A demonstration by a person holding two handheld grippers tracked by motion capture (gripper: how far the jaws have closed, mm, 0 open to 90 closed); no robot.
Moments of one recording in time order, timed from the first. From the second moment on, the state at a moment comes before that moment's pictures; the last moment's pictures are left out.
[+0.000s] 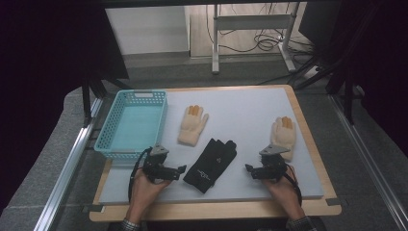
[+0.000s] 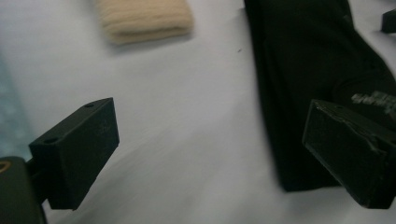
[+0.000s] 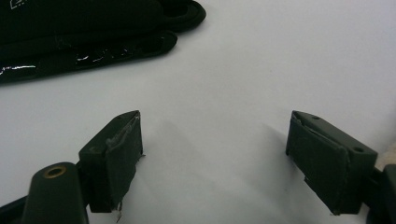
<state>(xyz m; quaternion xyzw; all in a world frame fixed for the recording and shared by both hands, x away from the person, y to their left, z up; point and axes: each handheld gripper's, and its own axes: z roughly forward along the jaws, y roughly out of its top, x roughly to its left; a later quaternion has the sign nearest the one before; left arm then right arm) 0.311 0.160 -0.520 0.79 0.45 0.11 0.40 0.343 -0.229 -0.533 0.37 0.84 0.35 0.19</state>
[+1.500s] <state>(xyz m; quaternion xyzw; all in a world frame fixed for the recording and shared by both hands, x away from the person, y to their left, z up) 0.326 0.042 -0.525 0.88 0.37 0.12 0.28 0.343 -0.229 -0.533 0.37 0.84 0.35 0.19</state>
